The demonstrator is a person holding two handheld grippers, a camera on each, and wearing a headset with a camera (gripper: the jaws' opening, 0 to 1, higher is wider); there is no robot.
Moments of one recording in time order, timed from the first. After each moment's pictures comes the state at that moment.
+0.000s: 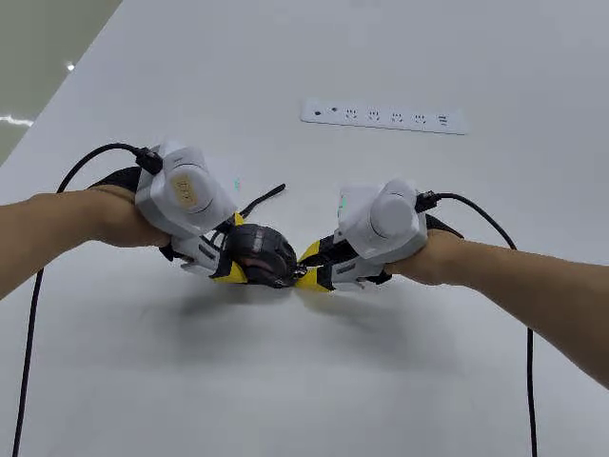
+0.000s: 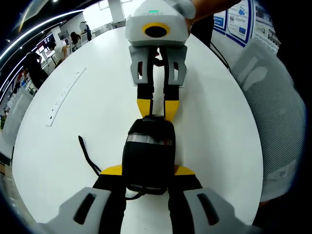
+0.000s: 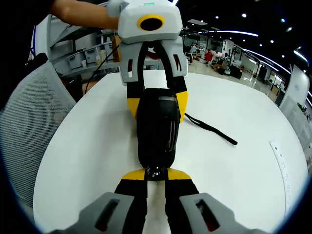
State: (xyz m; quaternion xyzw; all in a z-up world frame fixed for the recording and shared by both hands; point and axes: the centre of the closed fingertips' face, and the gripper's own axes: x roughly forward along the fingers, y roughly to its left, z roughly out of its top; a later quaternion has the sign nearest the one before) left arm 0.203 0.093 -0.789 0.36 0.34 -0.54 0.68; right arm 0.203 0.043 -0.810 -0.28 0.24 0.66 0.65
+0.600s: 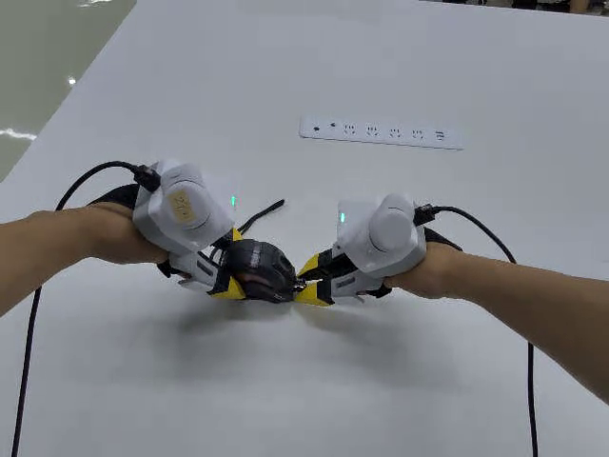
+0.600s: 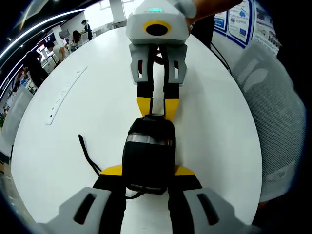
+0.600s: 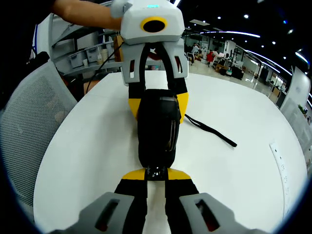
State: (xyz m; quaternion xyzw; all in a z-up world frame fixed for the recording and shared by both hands) left arm 0.203 0.096 -0.790 0.35 0.34 -0.54 0.68; right arm 0.204 0.044 -0.807 -0.28 0.24 0.67 0.65
